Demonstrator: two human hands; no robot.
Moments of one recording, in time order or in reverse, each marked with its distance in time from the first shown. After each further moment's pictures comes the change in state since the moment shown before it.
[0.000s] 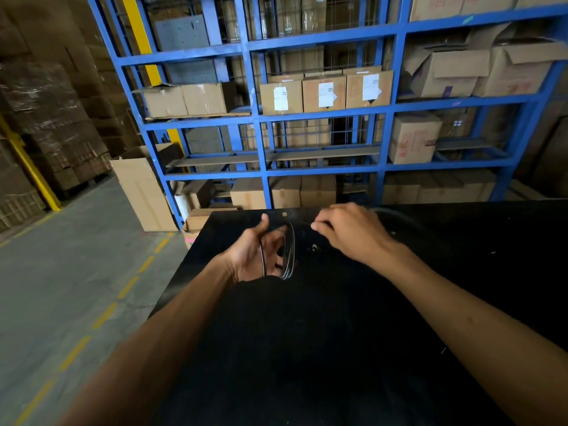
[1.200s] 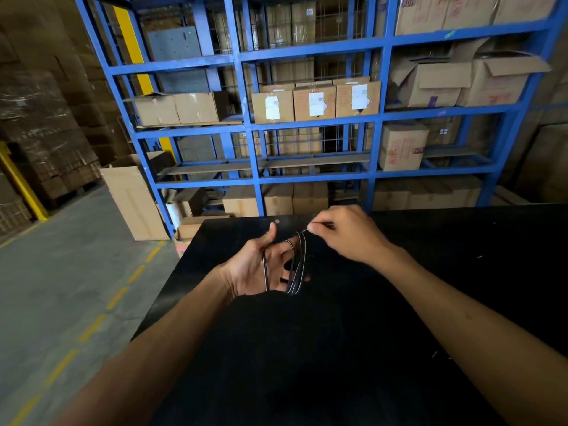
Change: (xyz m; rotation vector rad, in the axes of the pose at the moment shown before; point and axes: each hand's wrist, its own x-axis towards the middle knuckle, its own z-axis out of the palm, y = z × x) left_hand -0.006 -0.002 0.026 0.053 -0.268 -0.018; right_hand -0.004 0.009 -0.013 0.278 0.031 0.085
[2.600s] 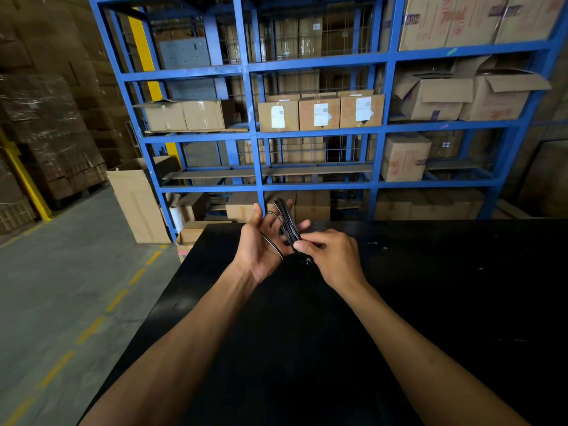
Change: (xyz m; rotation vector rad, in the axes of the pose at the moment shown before) left_hand 0.007 0.025 0.029 -0.506 0.339 0.526; right_hand -0.019 -0.021 0.056 0.318 0.308 0.196
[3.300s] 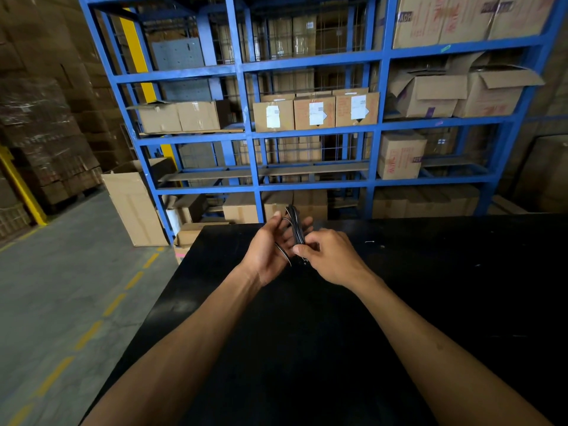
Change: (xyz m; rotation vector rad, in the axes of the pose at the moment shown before) left_hand 0.005 -0.013 0.012 0.210 0.063 -0.031; right_hand 0.015 -0.004 -0.020 -0.175 -0.336 -0.024
